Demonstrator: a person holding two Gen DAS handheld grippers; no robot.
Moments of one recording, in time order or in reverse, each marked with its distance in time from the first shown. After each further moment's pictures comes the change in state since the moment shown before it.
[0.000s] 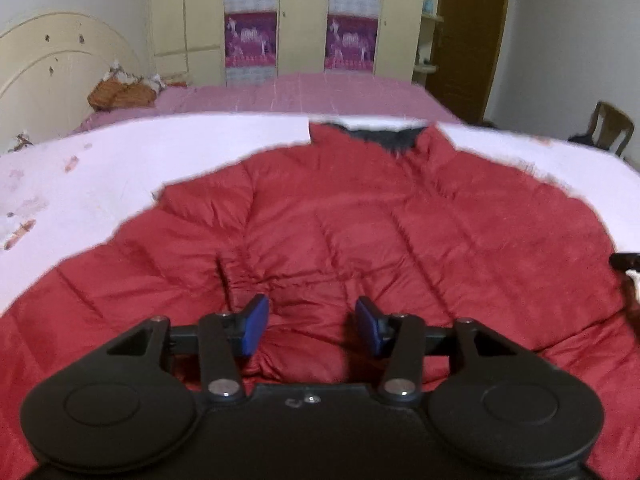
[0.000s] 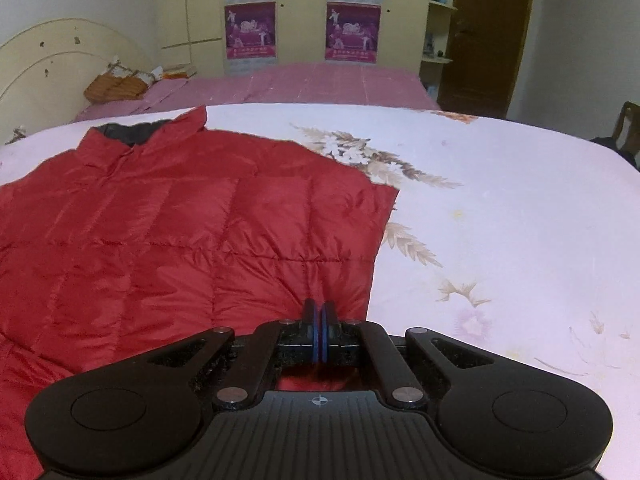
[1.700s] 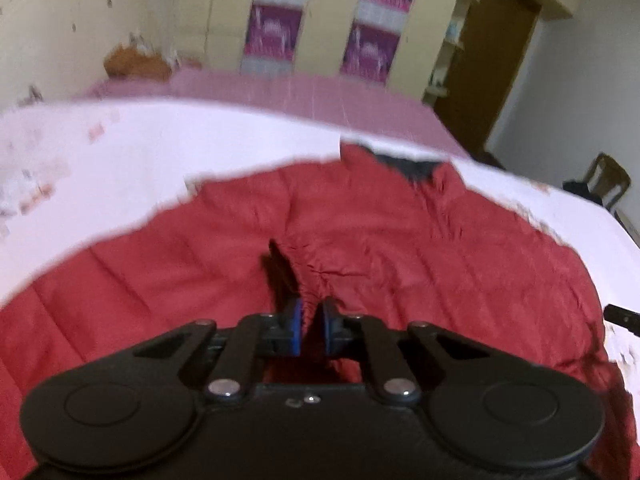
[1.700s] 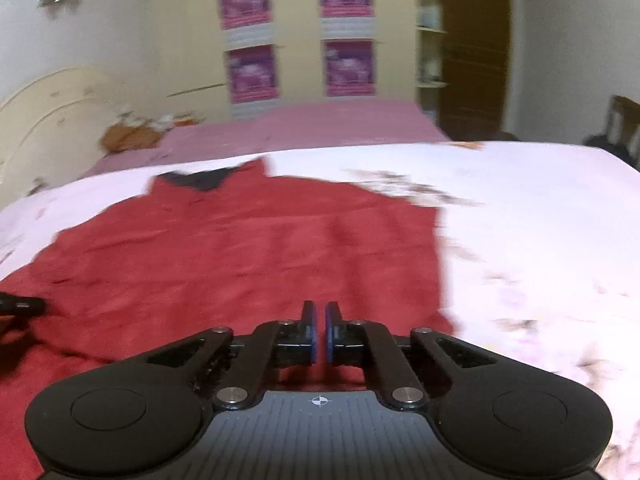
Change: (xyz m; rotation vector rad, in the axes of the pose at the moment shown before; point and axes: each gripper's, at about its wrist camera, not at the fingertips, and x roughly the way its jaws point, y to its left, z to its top) left arm -0.010 0.040 0.011 -0.156 -0.001 -0.048; right arm -0.036 0.040 -0.010 0.101 -0.106 -0.016
